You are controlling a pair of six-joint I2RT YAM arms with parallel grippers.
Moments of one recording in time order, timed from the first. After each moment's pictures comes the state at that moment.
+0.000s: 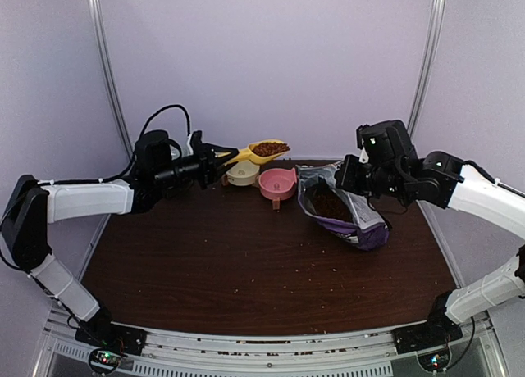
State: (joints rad) left arm -0.56 1.54 0.98 0.55 0.52 -1.35; right arm 0.83 1.25 1.22 -0.55 0.36 0.79
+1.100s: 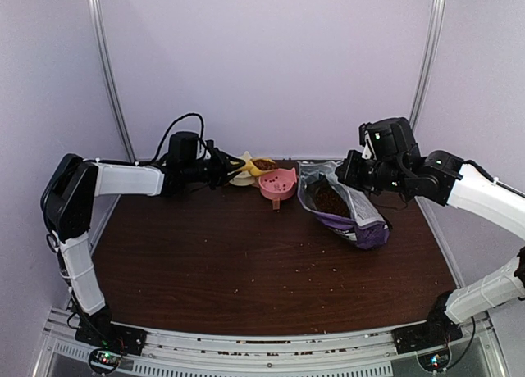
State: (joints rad) left arm -0.50 1.90 1.26 0.33 0.42 -1.17; right arm 0.75 1.26 1.20 -0.49 0.26 0.78
